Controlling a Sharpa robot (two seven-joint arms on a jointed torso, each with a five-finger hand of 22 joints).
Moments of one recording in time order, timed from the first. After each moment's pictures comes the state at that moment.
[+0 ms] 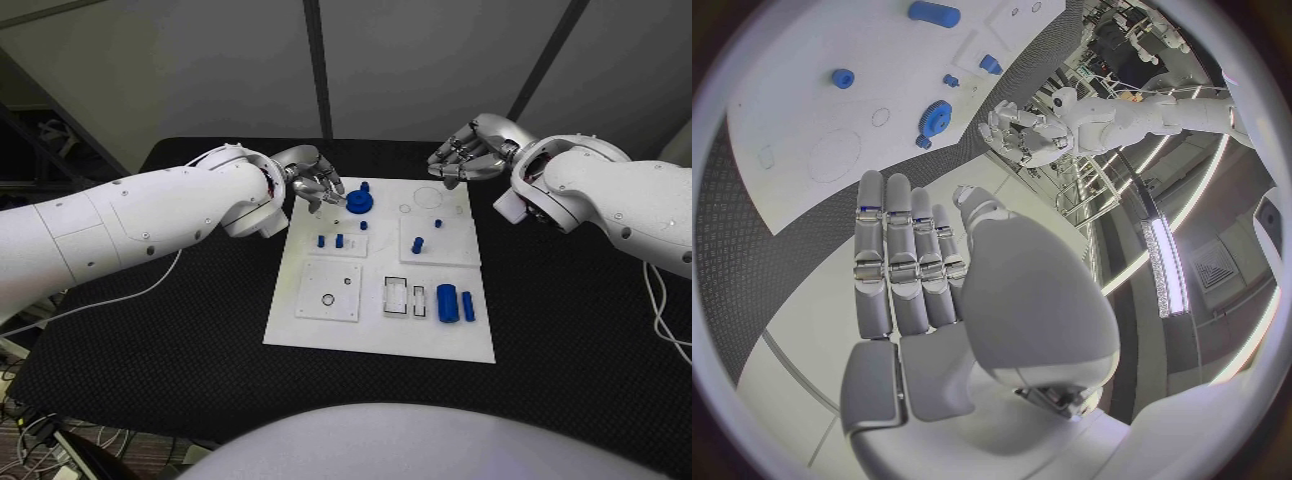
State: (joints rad) left arm 1.23 -0.72 -0.03 1.36 -0.98 -0.19 -0.19; left_hand 1.30 -0.09 0.28 -0.04 0.17 0.83 0.14 0.28 0.42 0.87 0.09 0.59 0.39 1.14 0.03 0.68 0.91 0.19 1.04 0.13 0.42 1.21; right arm 1.27 -0.71 0.01 1.31 -0.95 -0.22 -0.03; right_hand 1.46 -0.13 0.18 0.26 0.41 1.04 0.17 0.10 0.07 1.28 0.10 0.10 0.14 1.34 0.04 0.08 0.31 0.17 1.20 0.14 0.25 0.23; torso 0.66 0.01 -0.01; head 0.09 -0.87
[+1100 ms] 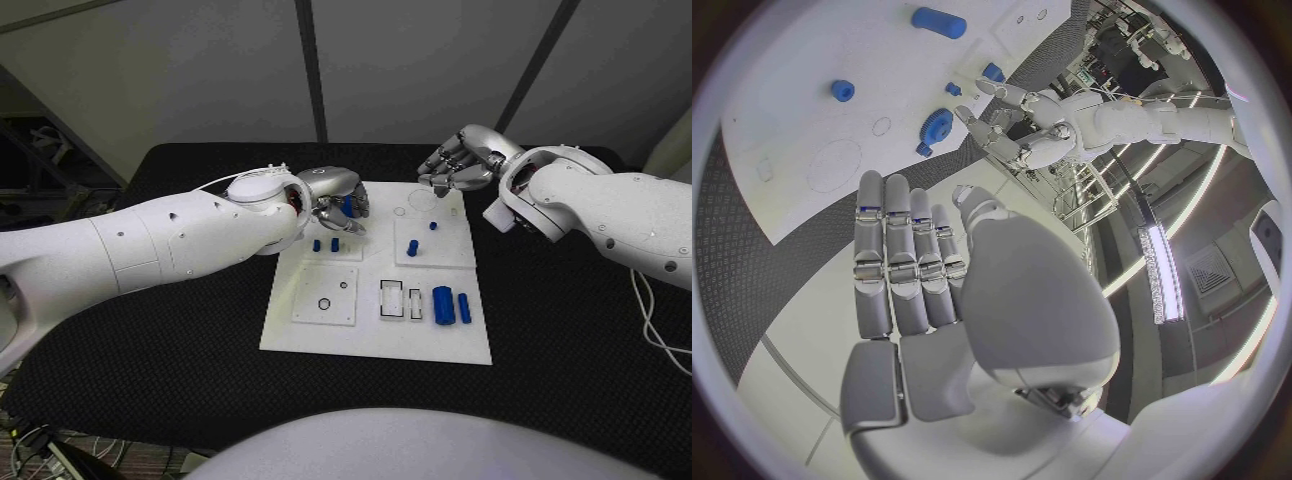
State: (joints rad) left arm 1.21 -0.60 -0.08 1.26 -1.46 -0.20 0.02; left_hand 1.30 -0.15 0.26 0.00 0.12 0.97 0.10 0.15 0.21 0.98 0.07 0.38 0.15 1.42 -0.01 1.19 1.08 0.11 1.40 0.10 0.97 1.31; right arm 1.25 -0.71 0.01 1.32 -0.98 -0.24 -0.02; right_hand 1.47 -0.14 0.18 0.26 0.41 1.04 0.17 0.10 0.07 1.27 0.10 0.10 0.14 1.34 0.05 0.08 0.31 0.17 1.20 0.14 0.25 0.23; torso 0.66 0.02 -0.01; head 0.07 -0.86
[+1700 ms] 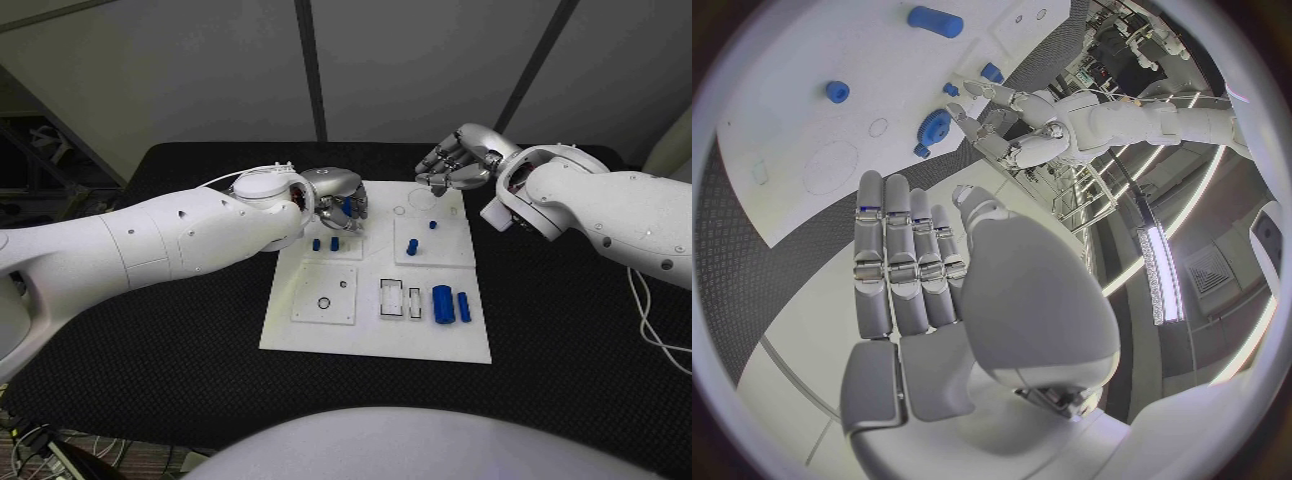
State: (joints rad) left arm 1.21 -0.56 -0.08 1.21 -1.49 -0.16 0.02; left_hand 1.34 -0.12 0.29 0.00 0.12 0.99 0.11 0.13 0.19 1.01 0.07 0.36 0.14 1.43 0.00 1.24 1.11 0.11 1.42 0.10 1.05 1.31; right arm 1.24 -0.70 0.01 1.32 -0.98 -0.24 -0.02; right_hand 1.47 -0.14 0.18 0.26 0.41 1.04 0.17 0.10 0.07 1.27 0.10 0.10 0.14 1.34 0.05 0.08 0.31 0.17 1.20 0.14 0.25 0.23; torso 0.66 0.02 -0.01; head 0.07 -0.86
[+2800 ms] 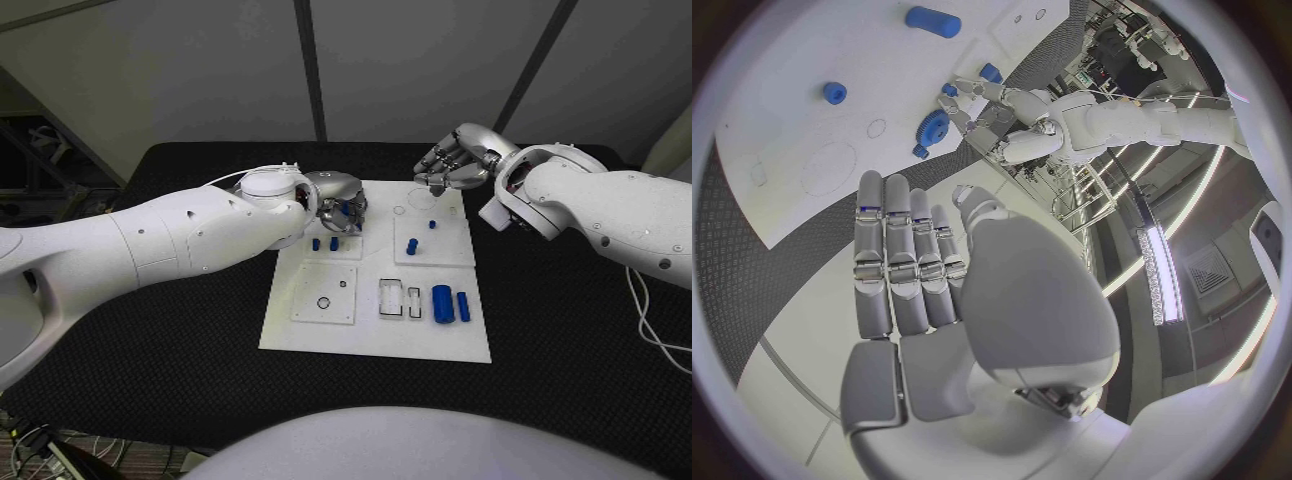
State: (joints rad) left arm 1.21 -0.53 -0.08 1.18 -1.52 -0.09 0.00; left_hand 1.34 -0.12 0.34 -0.01 0.12 1.01 0.11 0.12 0.17 1.05 0.07 0.32 0.12 1.45 0.00 1.27 1.09 0.07 1.45 0.09 1.17 1.31; right arm 1.24 -0.70 0.01 1.32 -0.98 -0.24 -0.02; right_hand 1.47 -0.14 0.18 0.26 0.41 1.04 0.17 0.10 0.07 1.27 0.10 0.10 0.14 1.34 0.05 0.08 0.31 0.17 1.20 0.14 0.25 0.23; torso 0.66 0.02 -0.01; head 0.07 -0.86
